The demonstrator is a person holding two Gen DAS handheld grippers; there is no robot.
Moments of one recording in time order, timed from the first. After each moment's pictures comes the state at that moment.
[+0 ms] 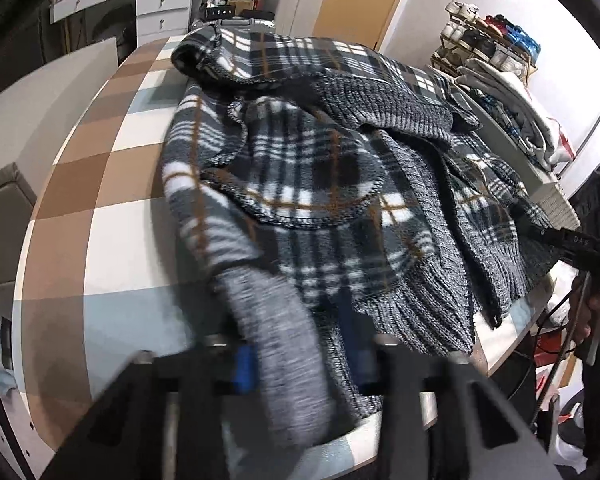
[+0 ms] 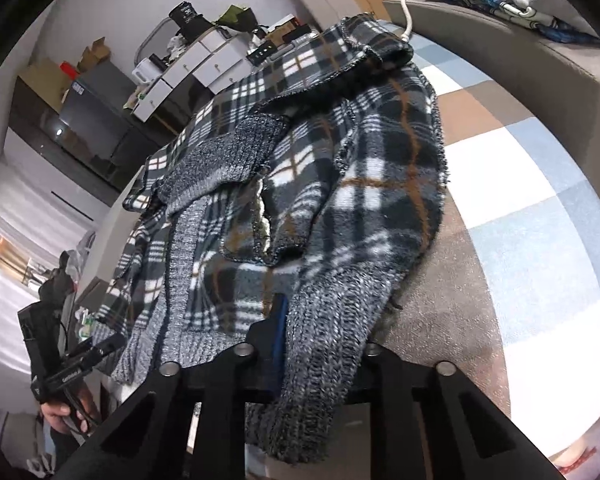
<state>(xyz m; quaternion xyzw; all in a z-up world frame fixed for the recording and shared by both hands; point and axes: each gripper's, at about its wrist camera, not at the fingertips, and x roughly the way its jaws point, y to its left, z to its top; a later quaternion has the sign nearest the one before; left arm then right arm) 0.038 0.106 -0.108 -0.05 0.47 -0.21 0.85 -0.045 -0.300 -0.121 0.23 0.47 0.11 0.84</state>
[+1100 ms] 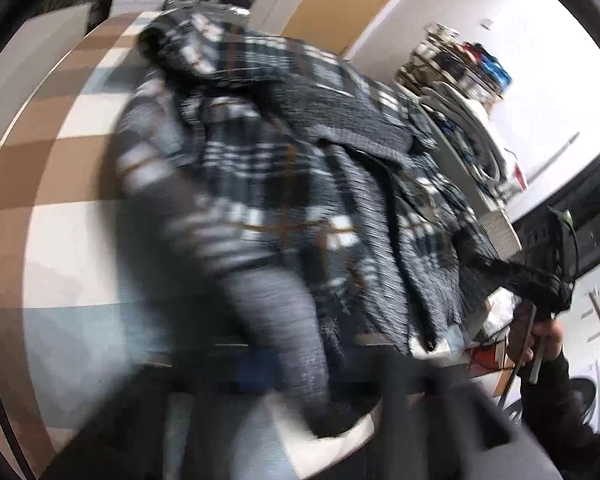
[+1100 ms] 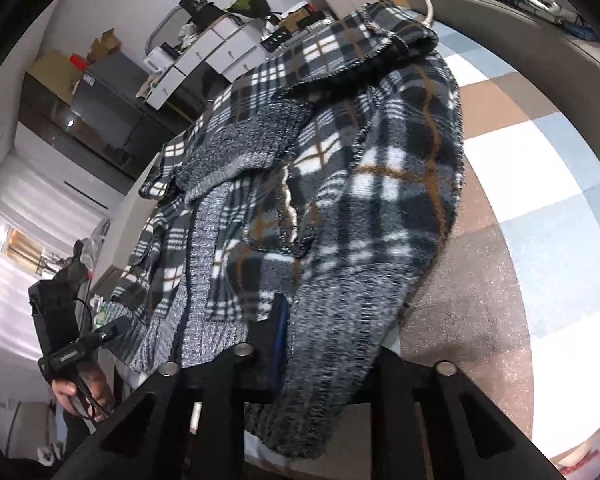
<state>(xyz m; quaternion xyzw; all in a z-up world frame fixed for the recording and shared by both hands) 0.054 0.113 -0.105 -0.16 0.49 -0.29 0.81 -0.040 -0.292 -0.119 0.24 0.49 0.14 0.82</state>
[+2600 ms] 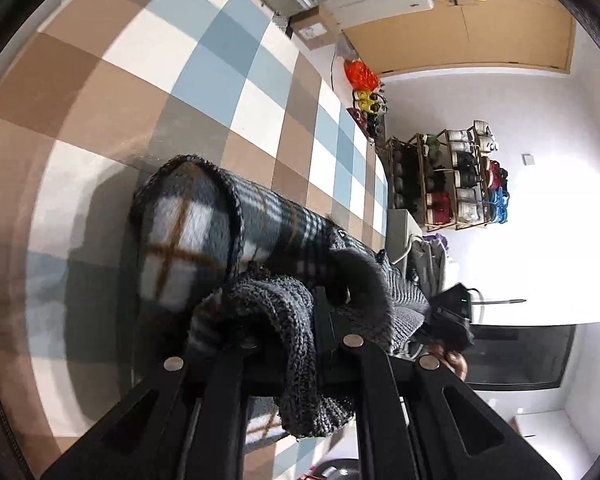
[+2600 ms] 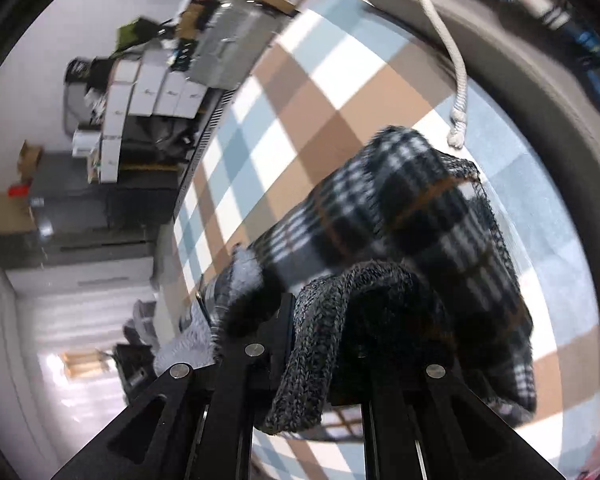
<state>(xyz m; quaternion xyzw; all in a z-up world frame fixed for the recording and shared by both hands) 0.298 0.163 -0.072 -0.40 0.59 -0.29 0.64 0.265 -0.380 -0.110 0.44 0.60 0.08 0.66</state>
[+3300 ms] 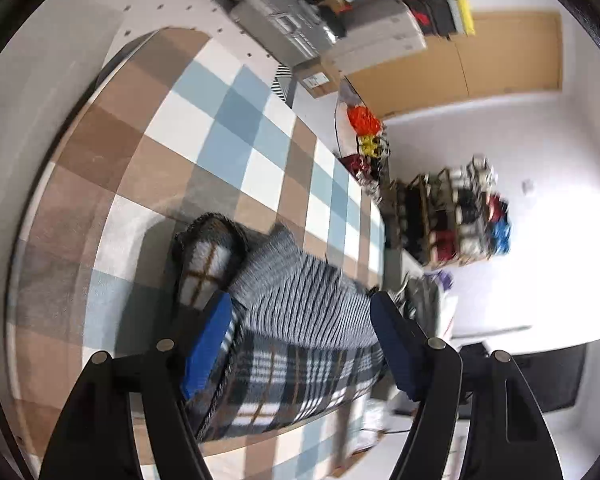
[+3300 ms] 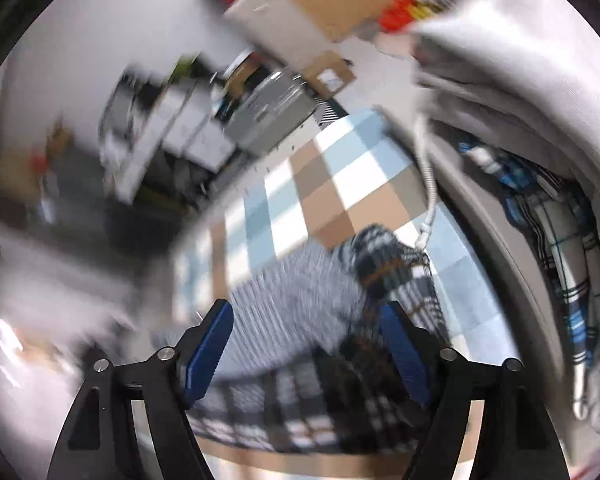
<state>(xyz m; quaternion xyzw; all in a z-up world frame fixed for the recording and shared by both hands) 0.273 0.193 -0.008 -0.38 0.54 -0.24 0.71 0.226 -0.369 -0.035 0.27 0.49 0.07 0.83</state>
